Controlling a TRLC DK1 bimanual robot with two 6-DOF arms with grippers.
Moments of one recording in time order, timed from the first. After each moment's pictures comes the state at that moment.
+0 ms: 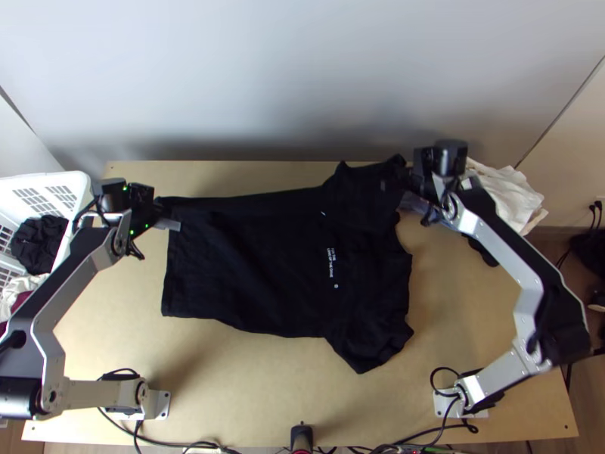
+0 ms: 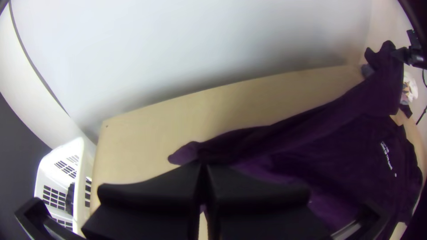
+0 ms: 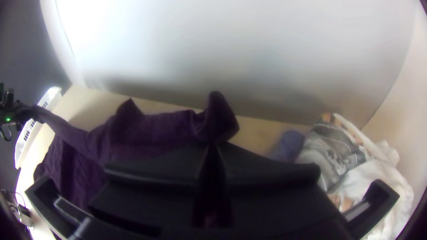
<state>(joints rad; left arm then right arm) 0.04 1.45 1.03 -0.19 0.03 0.27 0.22 1.70 1.38 -0.22 -0.07 0.03</state>
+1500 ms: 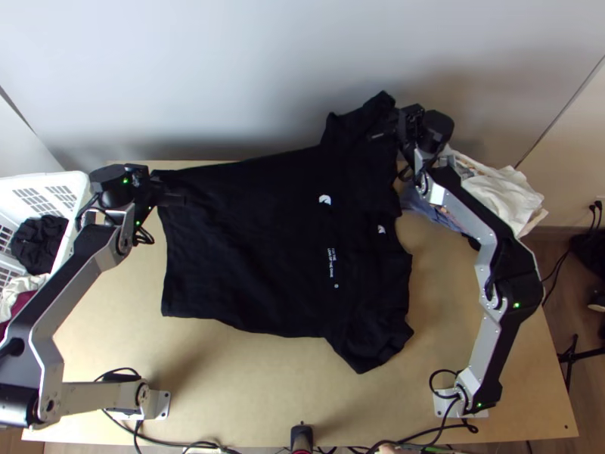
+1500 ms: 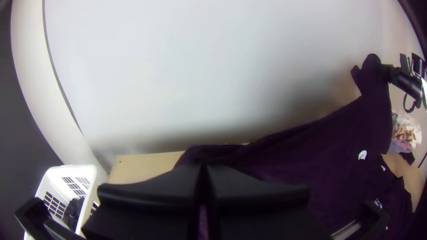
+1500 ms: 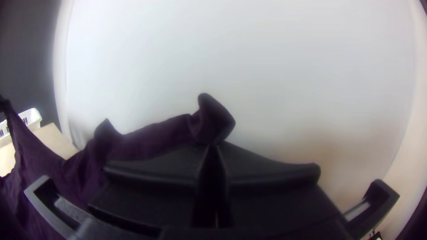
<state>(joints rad) -0.03 1.42 1.06 0.01 -0.08 0.11 0.23 2.04 1.68 0.35 -0.05 -0.13</state>
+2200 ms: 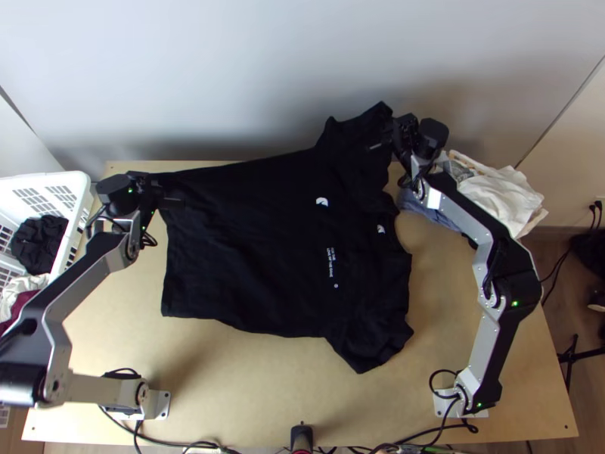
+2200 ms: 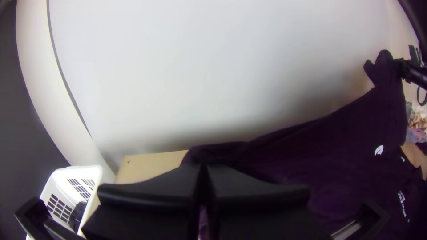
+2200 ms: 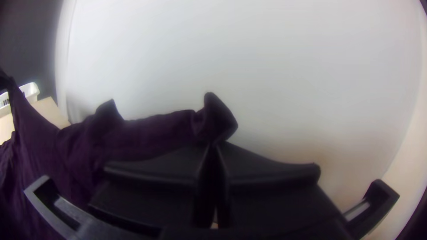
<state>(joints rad) 0.00 1.50 0.97 0.24 -0.12 0.16 0.23 2.05 1.62 0.37 -0.04 -0.23</state>
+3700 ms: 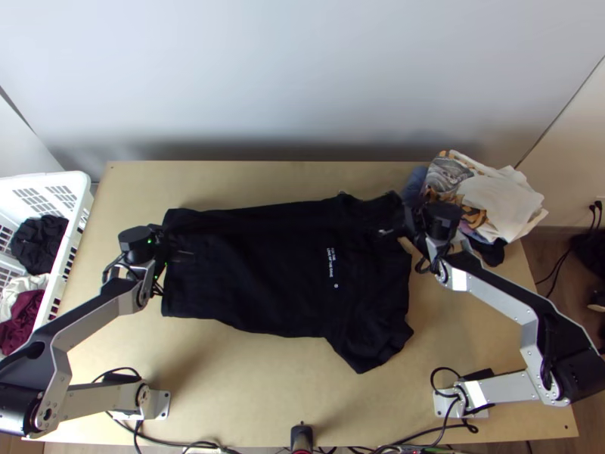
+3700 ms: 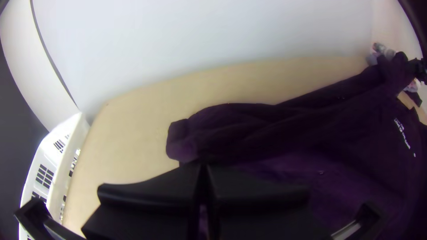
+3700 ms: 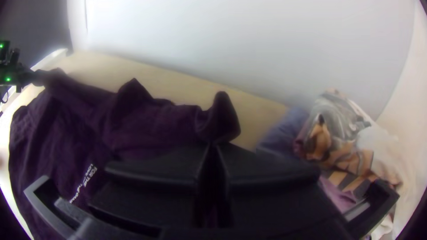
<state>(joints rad) -0.07 1.39 0.57 0.31 -0.11 0.18 0.27 1.53 0.78 0.34 -0.03 -0.13</state>
